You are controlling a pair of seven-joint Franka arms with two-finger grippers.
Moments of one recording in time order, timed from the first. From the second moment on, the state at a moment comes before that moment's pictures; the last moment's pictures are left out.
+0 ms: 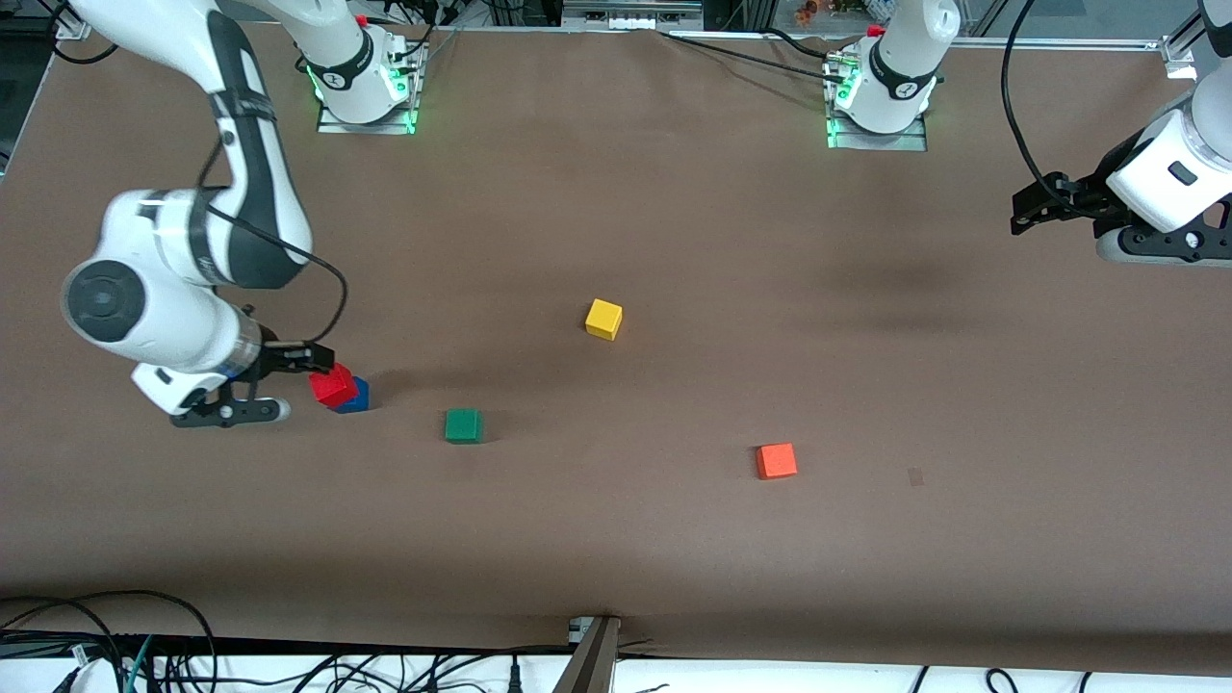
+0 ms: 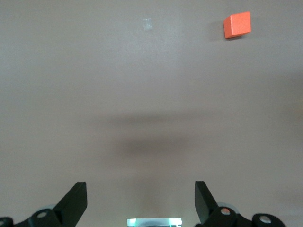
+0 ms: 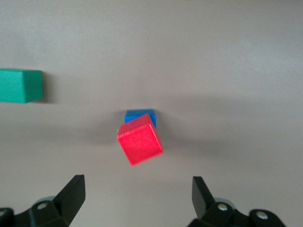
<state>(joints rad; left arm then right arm) -0.07 -0.02 0.03 -1.66 0.00 1.52 -0.01 0.46 0.44 -0.40 -1.60 0.12 1.89 -0.05</state>
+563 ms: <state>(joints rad) -0.07 -0.02 0.03 -1.66 0.00 1.52 -0.01 0.45 0.37 -0.47 -1.39 0.12 1.51 -0.08</state>
